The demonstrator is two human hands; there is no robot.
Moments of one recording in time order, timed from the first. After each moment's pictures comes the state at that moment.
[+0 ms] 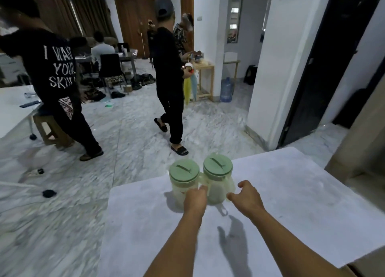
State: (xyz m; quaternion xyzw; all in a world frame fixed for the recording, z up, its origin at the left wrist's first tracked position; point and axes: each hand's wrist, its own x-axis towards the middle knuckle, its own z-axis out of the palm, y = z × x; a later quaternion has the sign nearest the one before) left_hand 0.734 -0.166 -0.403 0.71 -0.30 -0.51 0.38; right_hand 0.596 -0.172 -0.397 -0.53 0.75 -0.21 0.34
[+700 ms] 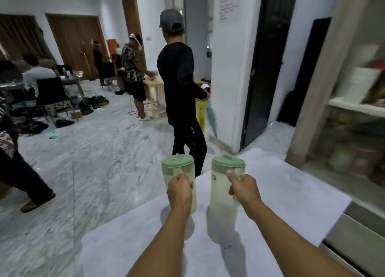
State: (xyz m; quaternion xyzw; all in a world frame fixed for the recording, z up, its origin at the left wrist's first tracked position) left_hand 0.761 -0.213 -0.356 0.65 -0.37 -0.47 0.47; right_hand 0.609 -0.173 -0.354 -0.34 0.73 -0.48 0.34
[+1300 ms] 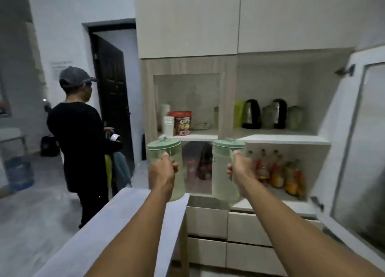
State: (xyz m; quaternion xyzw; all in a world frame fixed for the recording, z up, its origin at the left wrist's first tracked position) left_hand 0.573 -0.006 -0.192 0.30 -0.59 -0.64 0.40; right_hand 0.480 0.158 -0.182 -0.05 0.68 -0.73 0.03
